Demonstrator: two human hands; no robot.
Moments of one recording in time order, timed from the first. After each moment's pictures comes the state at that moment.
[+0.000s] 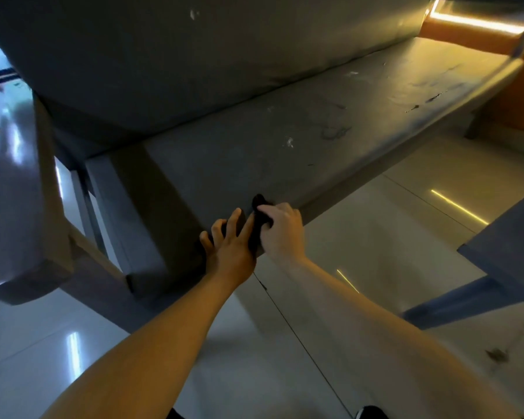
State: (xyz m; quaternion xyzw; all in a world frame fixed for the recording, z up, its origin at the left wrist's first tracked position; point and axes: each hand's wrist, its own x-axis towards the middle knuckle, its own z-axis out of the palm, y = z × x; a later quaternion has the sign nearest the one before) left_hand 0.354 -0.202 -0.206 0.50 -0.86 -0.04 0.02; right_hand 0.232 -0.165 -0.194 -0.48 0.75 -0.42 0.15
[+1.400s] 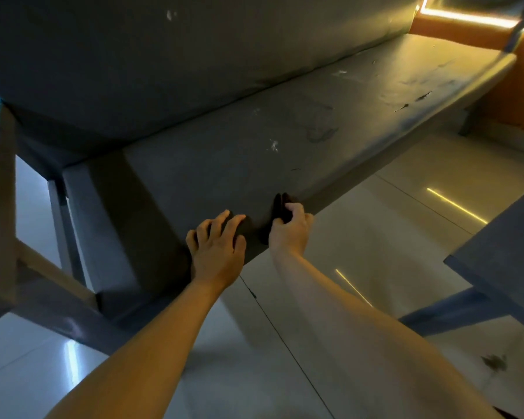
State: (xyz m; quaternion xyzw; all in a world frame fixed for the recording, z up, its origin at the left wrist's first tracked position) left_hand 0.331 -0.218 -0.211 0.51 -0.85 -0.09 0.12; right_hand 0.189 -0.186 -0.203 -0.20 0.77 -0.56 0.24
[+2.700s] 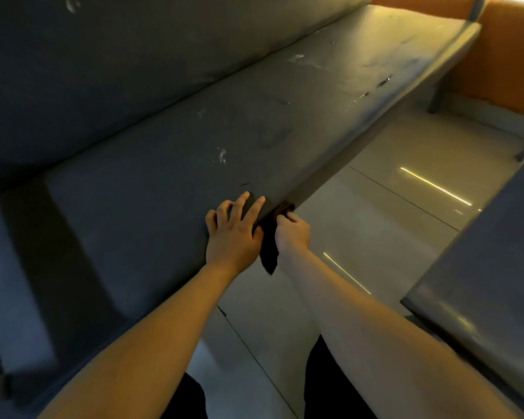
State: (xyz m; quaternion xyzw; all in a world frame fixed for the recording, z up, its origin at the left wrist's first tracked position) left_hand 0.172 -0.256 -0.220 0.41 -0.91 0.00 0.06; right_hand 0.065 -0.201 -0.211 0.02 0.68 -0.60 0.41
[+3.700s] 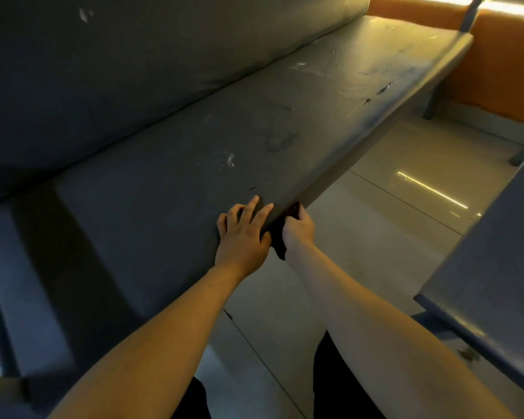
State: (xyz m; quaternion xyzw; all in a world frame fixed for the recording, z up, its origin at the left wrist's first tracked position) left_hand 0.181 -0.261 -0.217 0.37 -0.92 -0.06 0.08; right_hand 0.068 -0.219 -0.222 0.02 0.64 -0.66 0.39
